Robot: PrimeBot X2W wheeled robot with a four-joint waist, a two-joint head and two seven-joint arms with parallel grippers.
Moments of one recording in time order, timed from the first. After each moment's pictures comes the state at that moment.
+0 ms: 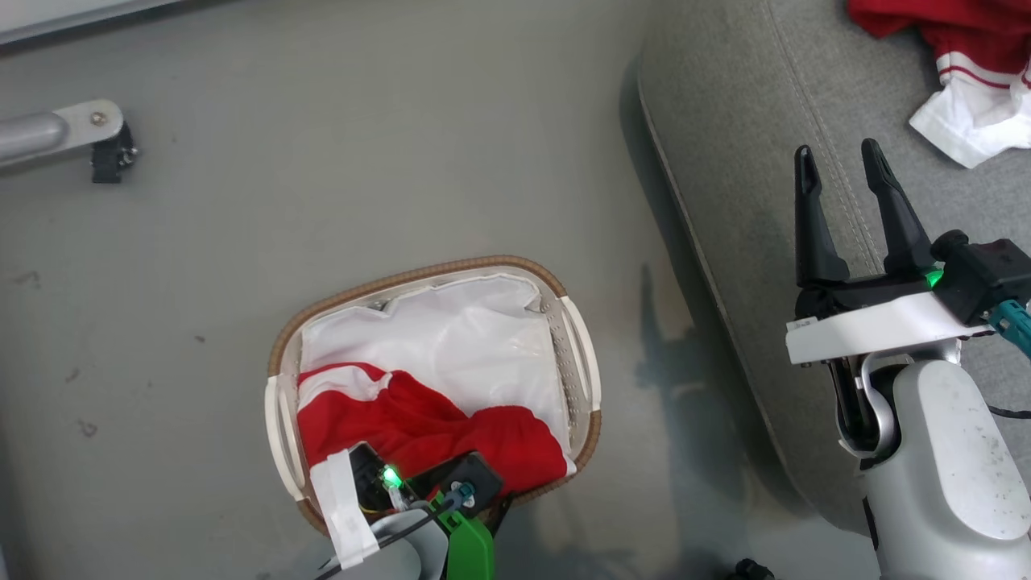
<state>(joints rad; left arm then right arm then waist) -0.54 0.05 -1.05 1.03 -0.31 -0.13 -0.20 -0.39 -0.05 -0.01 0.13 0.24 0.13 -0.26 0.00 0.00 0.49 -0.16</state>
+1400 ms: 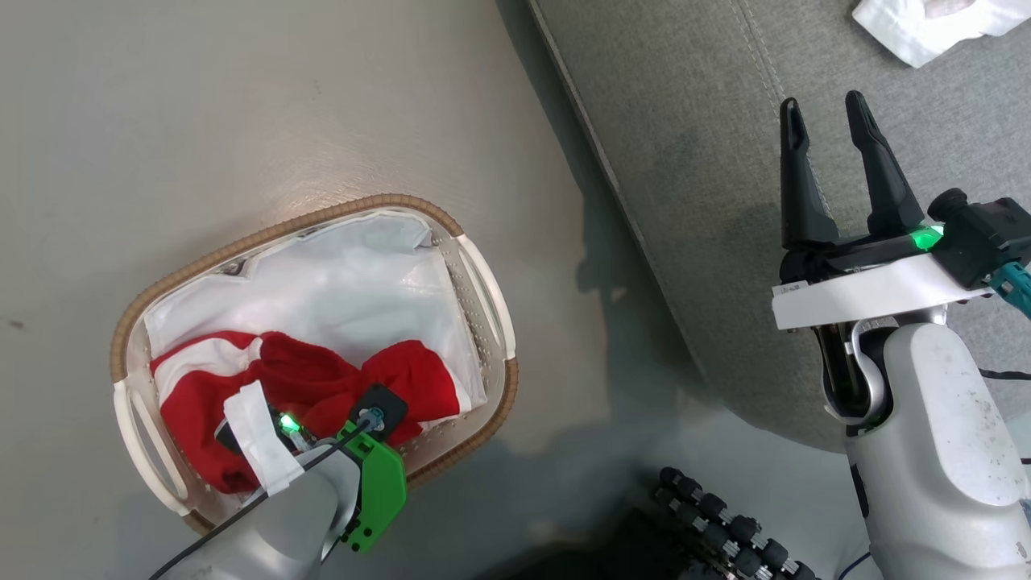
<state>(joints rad) -0.72 0.11 -1.17 1.27 -0.53 -0.11 -0.18 -0.47 -0.05 0.04 0.13 0.32 0.13 -0.26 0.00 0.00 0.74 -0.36</state>
